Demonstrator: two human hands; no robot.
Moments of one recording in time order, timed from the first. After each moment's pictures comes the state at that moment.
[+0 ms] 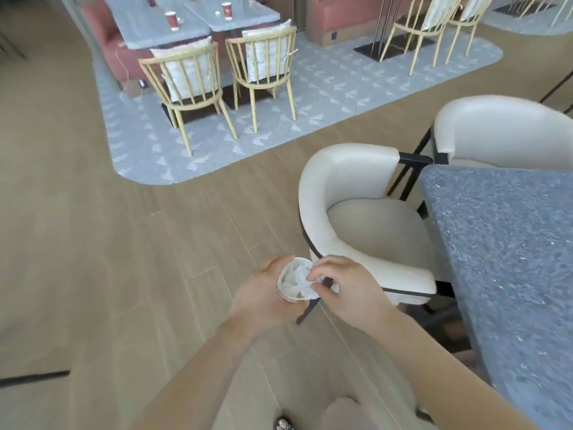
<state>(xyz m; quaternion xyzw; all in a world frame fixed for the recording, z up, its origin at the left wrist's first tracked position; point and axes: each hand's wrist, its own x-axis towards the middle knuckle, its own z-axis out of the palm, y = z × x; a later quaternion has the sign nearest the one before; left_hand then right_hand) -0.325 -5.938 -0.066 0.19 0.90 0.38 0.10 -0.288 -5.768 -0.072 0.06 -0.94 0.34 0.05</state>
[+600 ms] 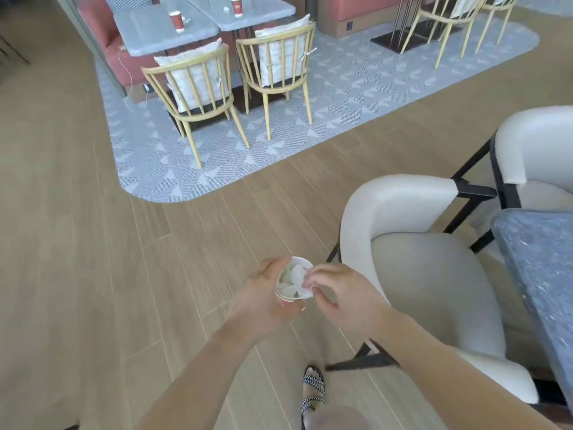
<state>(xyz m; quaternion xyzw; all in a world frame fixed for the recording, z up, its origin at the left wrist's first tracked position) -0.570 -5.975 -0.082 0.16 0.90 0.39 0.13 -0.531 -5.799 -0.087 0.11 -0.92 0.37 0.01</state>
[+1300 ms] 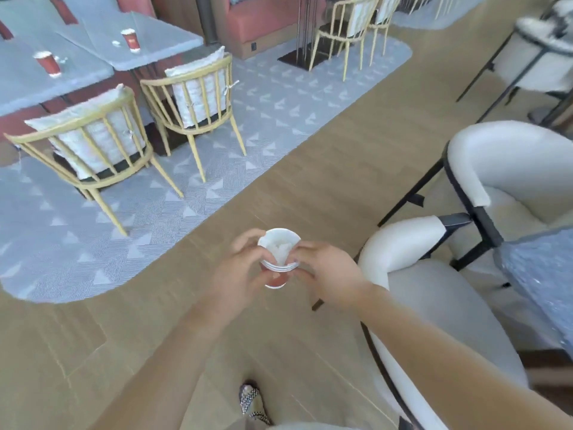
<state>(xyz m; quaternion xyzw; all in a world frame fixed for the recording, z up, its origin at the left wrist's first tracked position) -0.931 -5.955 -0.056 0.40 0.84 0.37 0.09 -0.837 -5.791 -0.052 -0.02 -0.96 0.28 0.05</state>
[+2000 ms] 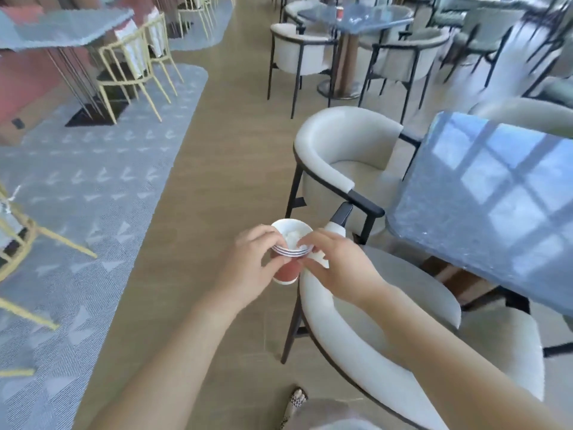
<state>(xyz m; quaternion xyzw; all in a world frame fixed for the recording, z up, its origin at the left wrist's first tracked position) -1.026 -5.685 -0.014 0.70 0.63 0.31 0.15 -0.851 -5.639 -0.024 -0.41 -0.85 0.21 0.26</state>
